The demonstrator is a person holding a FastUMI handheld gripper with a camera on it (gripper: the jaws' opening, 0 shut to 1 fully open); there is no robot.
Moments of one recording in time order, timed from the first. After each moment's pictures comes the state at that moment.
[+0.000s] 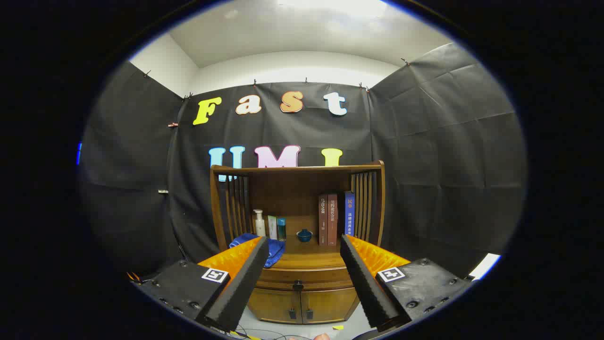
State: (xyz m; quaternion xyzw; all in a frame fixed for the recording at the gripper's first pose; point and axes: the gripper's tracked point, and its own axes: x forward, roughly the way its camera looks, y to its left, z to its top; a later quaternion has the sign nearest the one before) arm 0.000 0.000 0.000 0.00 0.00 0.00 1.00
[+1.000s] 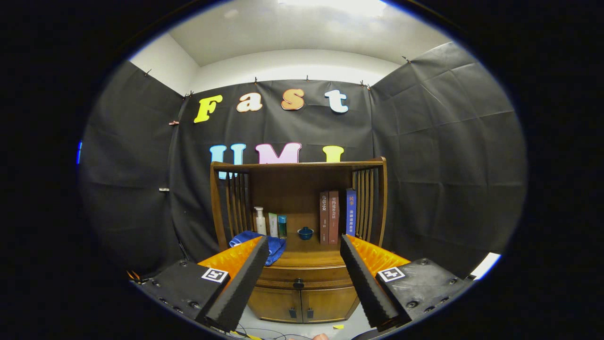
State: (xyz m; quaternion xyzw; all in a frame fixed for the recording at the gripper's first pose) arm 0.006 0.005 -0.010 0.00 0.00 0.00 1.00
